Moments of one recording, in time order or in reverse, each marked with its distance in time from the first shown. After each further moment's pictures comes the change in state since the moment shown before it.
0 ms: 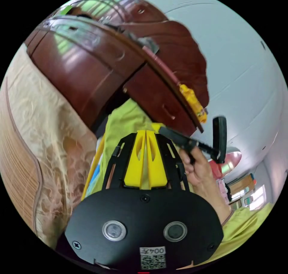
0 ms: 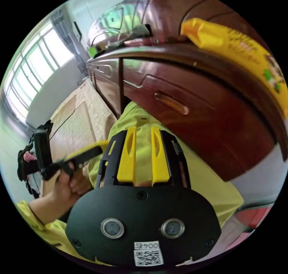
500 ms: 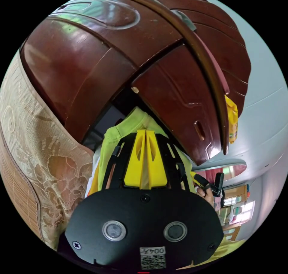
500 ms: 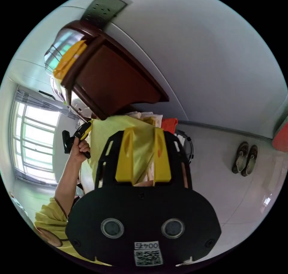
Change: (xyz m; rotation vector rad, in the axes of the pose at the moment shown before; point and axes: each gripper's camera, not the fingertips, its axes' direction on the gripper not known) left arm -0.033 -0.084 0.081 -0.231 -0.087 -0.162; right arm 0.279 0.176 -0.083 -0.004 -0.211 0.611
